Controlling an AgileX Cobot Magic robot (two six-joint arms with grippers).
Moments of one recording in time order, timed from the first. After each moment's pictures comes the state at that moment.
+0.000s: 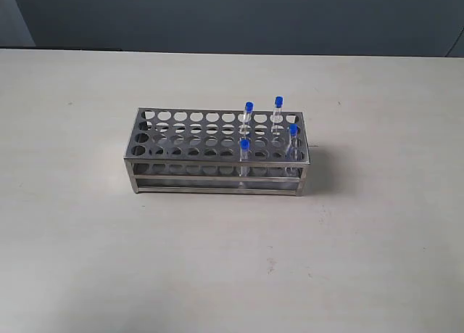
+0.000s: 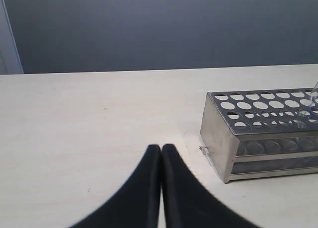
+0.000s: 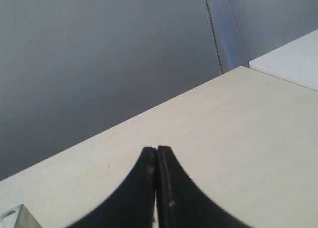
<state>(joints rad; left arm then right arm) -0.05 0.00 0.01 0.07 0.24 -0.12 -0.06 0.00 0.00 -0.13 0.17 0.51</state>
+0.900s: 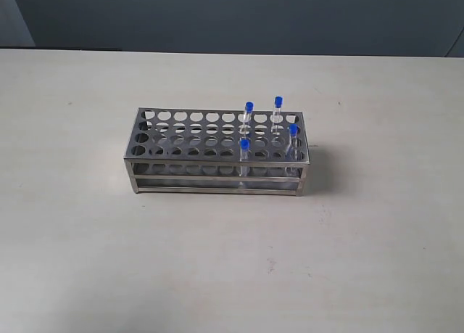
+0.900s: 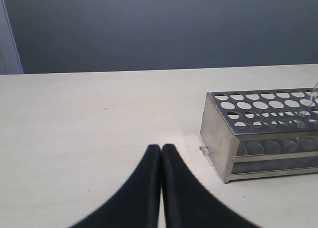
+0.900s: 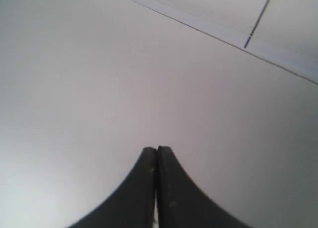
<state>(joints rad) -0.05 0.00 0.01 0.07 0.24 -0.12 -0.06 0.00 0.00 0.45 -0.39 0.69</state>
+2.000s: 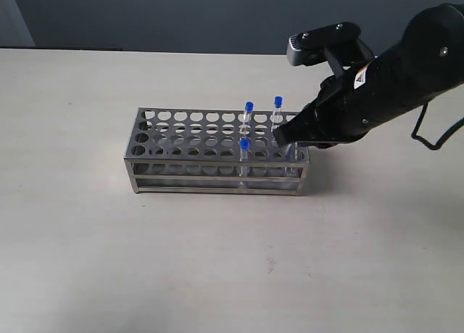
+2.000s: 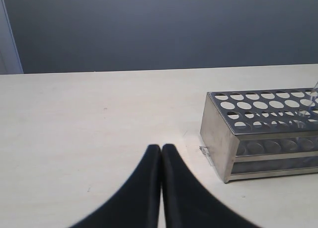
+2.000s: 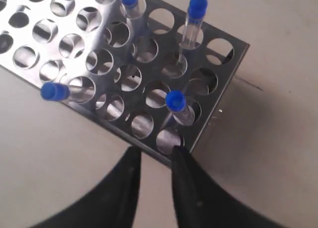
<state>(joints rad) -0.05 0.00 0.01 0.07 0.24 -0.12 0.63 1.54 -0.96 0.15 0.54 -0.12</state>
